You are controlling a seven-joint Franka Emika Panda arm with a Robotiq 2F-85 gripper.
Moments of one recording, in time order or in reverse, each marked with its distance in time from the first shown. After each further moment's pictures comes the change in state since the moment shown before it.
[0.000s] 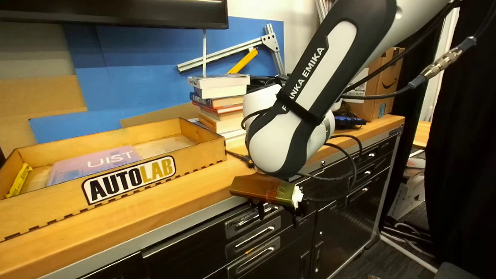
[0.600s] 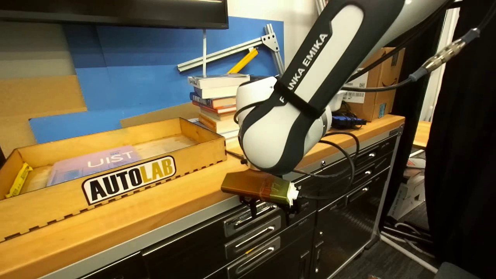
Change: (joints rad) arm 0.006 -0.040 0.036 -0.005 0.010 -0.004 -0.015
